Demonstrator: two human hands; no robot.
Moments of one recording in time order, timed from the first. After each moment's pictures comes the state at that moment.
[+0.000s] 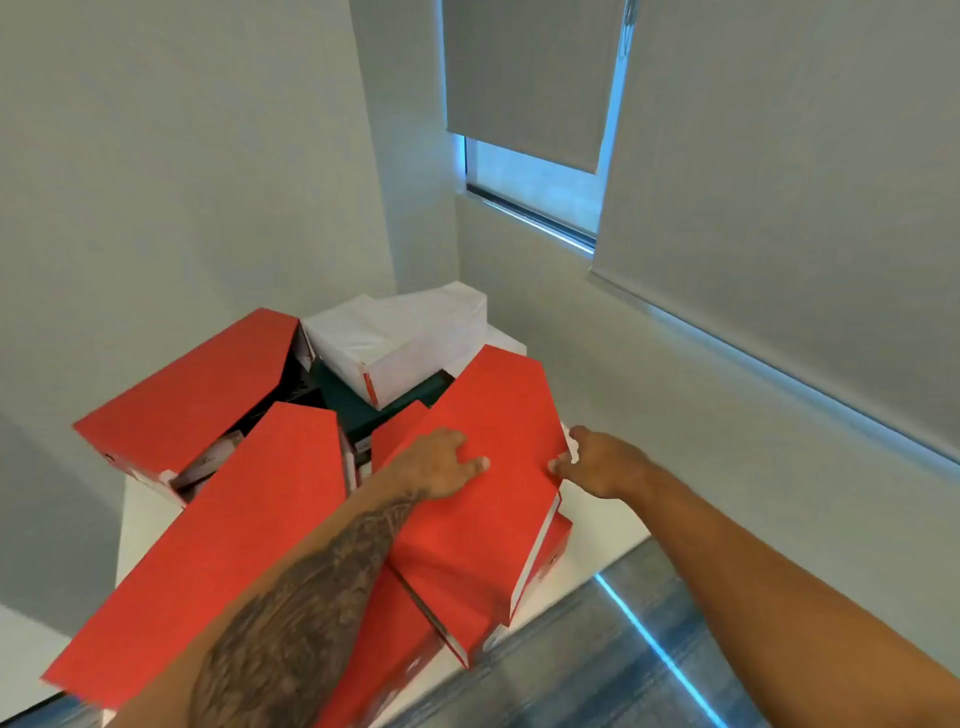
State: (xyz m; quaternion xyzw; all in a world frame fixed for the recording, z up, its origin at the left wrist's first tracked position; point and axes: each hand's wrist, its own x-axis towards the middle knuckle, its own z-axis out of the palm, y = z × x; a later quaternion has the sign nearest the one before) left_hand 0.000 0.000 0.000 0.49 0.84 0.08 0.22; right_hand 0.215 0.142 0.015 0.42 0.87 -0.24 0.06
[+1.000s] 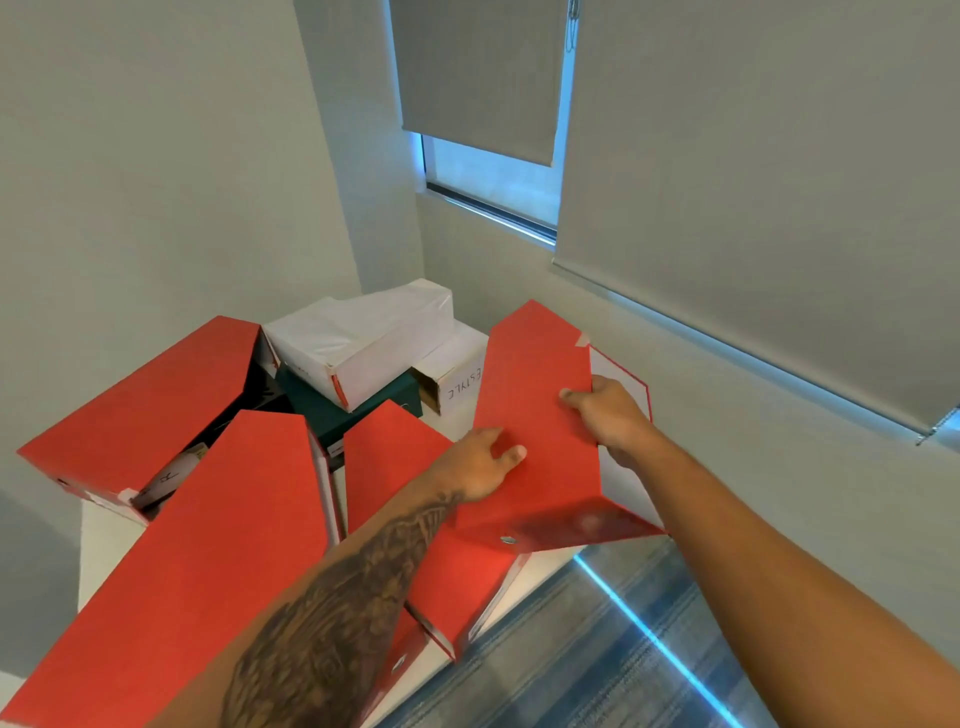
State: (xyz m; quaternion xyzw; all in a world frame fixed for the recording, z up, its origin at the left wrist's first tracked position) left_hand 0.068 0.030 -0.003 0.51 0.77 0.21 0.31; right_hand 0.235 0.138 0.059 0.47 0.64 -0.55 -0.26
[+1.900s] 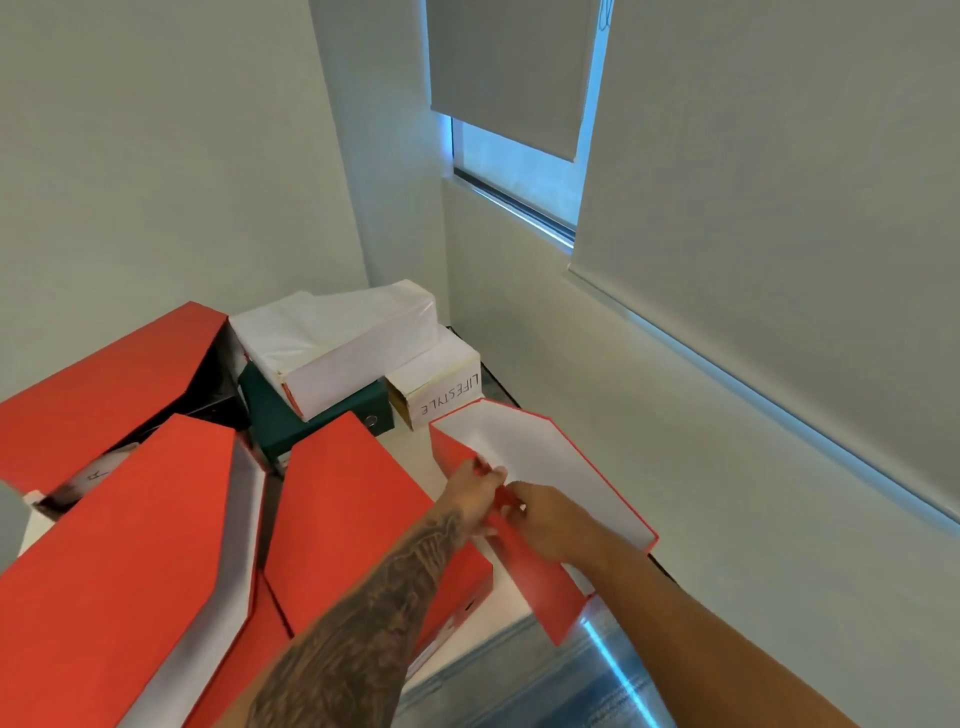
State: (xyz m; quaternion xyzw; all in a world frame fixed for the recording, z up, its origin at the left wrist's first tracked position) left_hand 0.125 0.143 -0.044 0.13 0.72 0.49 0.47; right_hand 0.252 0.215 -0.039 0.31 0.89 -0.34 0.04
